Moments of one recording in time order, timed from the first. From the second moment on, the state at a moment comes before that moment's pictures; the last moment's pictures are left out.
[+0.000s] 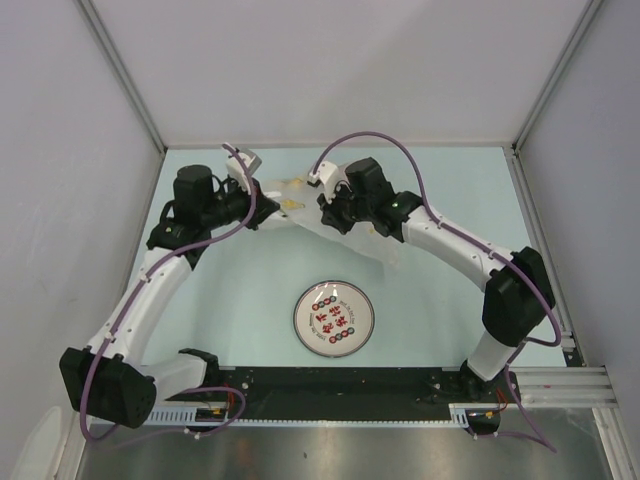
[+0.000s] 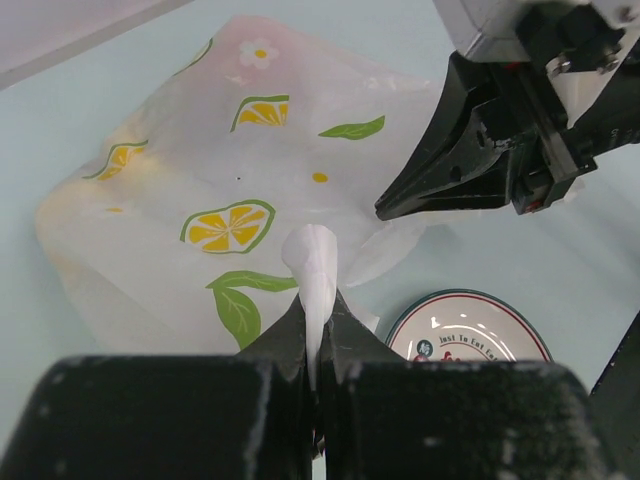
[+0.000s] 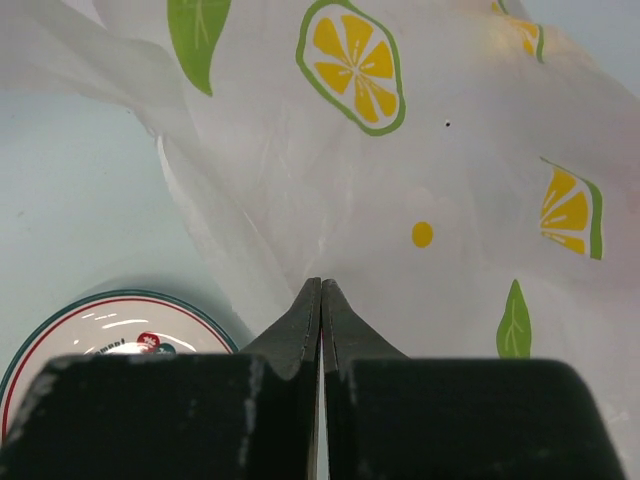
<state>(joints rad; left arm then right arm) -0.25 1.15 1.08 -0.31 0.56 0.02 0.71 1.69 1.42 -0.33 -0.30 -0.24</state>
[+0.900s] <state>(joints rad) -0.25 1.21 1.17 -0.31 0.55 0.00 0.70 1.66 1.44 -0.43 -0.26 -0.36</state>
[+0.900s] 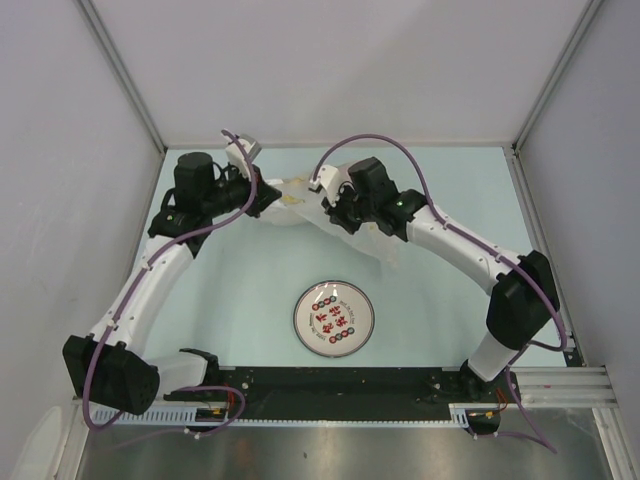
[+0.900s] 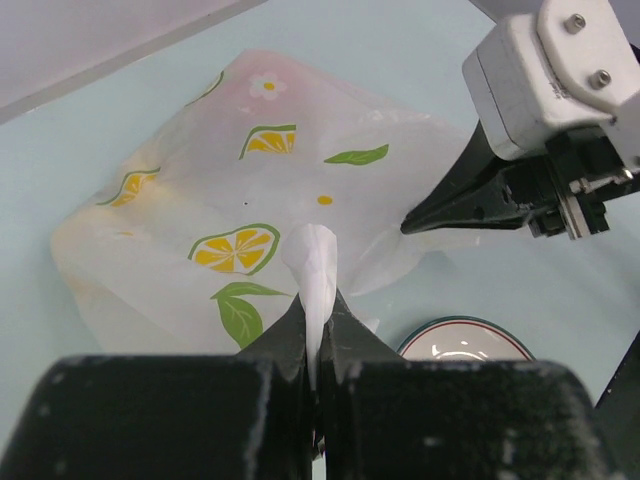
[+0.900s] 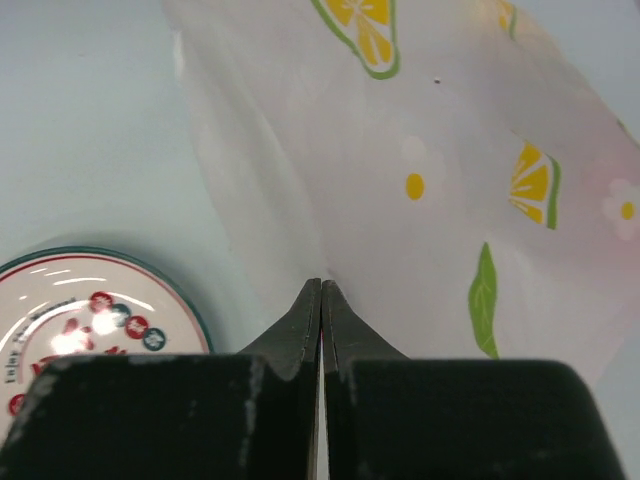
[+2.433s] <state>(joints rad) -0.26 1.16 0.99 -0.27 0.39 -0.04 0.56 2.15 1.76 -0.18 0.07 -0.42</state>
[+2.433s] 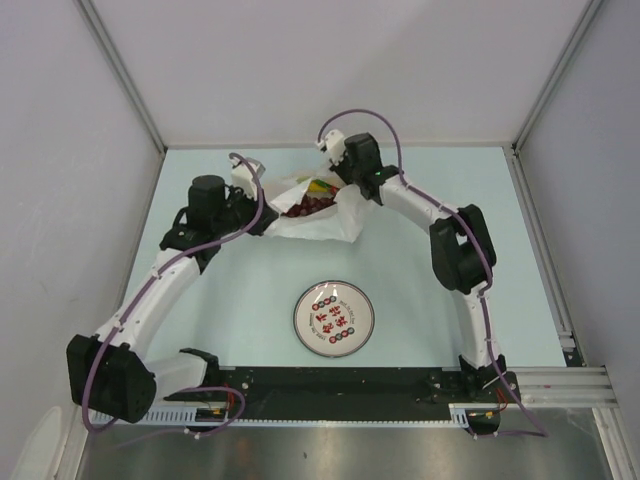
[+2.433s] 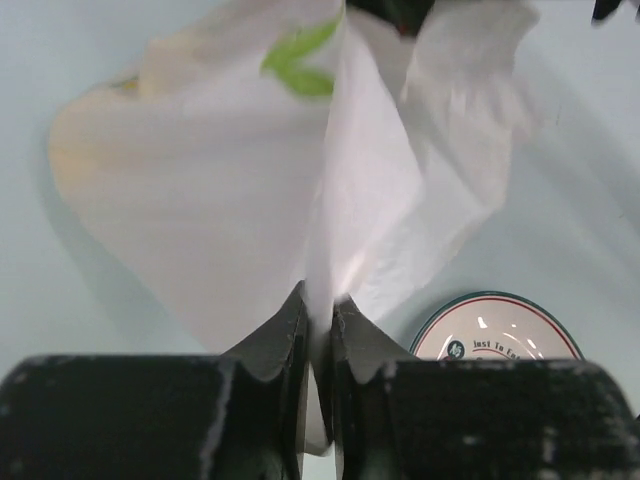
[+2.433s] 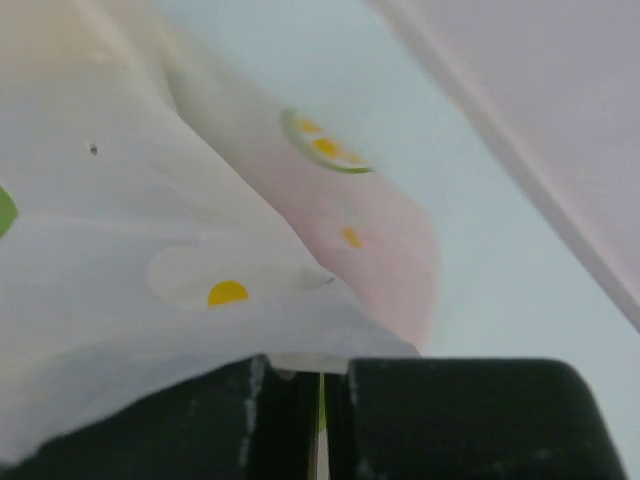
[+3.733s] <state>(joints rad) -0.30 1.29 1.06 -0.17 0.37 -0.18 0.67 2.03 1.71 -0.45 -0.01 -0.29</state>
